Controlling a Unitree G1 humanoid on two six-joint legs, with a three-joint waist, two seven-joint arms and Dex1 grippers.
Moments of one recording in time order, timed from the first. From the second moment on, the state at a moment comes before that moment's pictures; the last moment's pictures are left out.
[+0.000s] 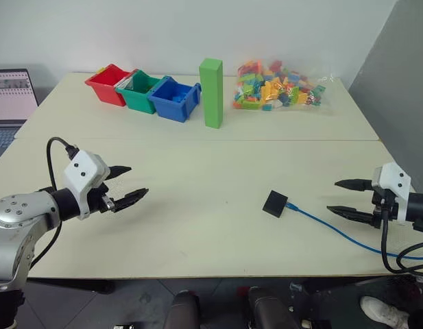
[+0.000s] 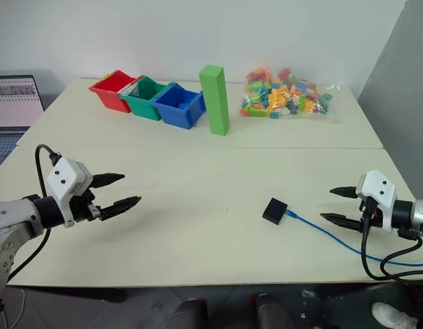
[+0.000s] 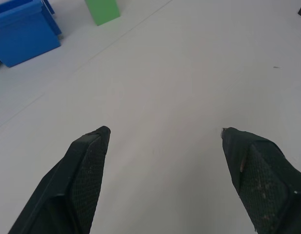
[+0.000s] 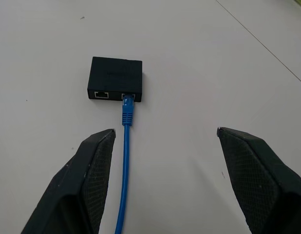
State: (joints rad) left arm -0.05 0.94 0.32 -0.27 -0.47 0.49 -0.88; right arm -0.08 -1.01 -0.24 -0.13 0.41 0.29 1.14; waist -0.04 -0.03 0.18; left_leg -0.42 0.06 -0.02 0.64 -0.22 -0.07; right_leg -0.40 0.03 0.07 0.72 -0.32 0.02
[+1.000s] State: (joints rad) left arm 0.01 0.95 0.21 -0.51 -0.56 0.55 -1.06; right arm -0.09 -0.88 -0.03 -0.19 0.29 0.36 1.00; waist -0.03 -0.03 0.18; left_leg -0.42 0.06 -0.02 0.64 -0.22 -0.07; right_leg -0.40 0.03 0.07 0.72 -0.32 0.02
